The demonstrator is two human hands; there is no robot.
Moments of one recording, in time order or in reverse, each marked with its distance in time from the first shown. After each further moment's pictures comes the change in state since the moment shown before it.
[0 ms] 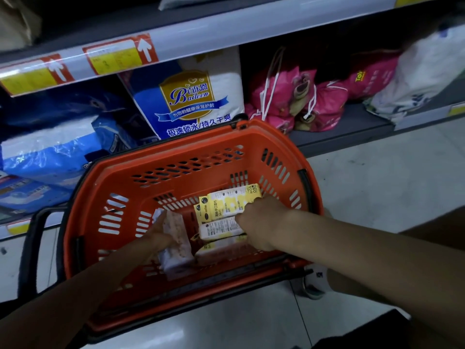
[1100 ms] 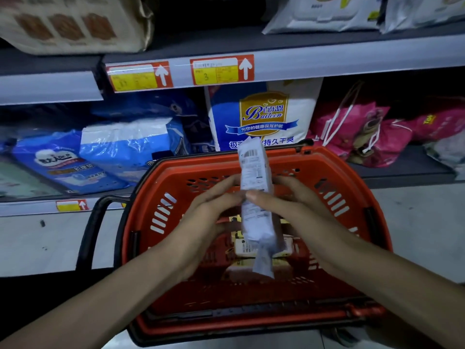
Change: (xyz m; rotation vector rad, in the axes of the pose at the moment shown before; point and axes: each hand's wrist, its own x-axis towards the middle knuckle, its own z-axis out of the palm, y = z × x) left_hand -0.153 0.098 -0.047 -0.724 -0.166 0.500; right_hand -0.028 -0.036 -0.082 1.919 0.500 0.096
